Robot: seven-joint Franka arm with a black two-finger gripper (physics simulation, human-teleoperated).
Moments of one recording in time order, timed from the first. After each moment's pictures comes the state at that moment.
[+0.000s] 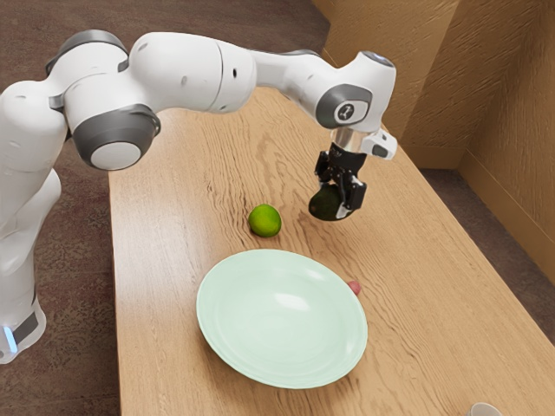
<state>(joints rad) 2.38 -0.45 -2.17 -1.53 -0.43 1.76 0.05</state>
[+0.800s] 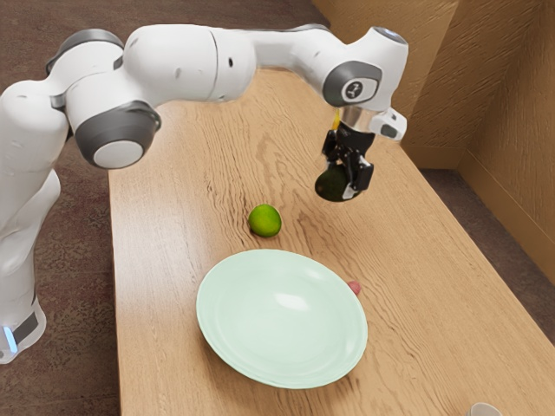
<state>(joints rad) 2.39 -0.45 -2.16 -1.40 -0.37 1.66 0.05</state>
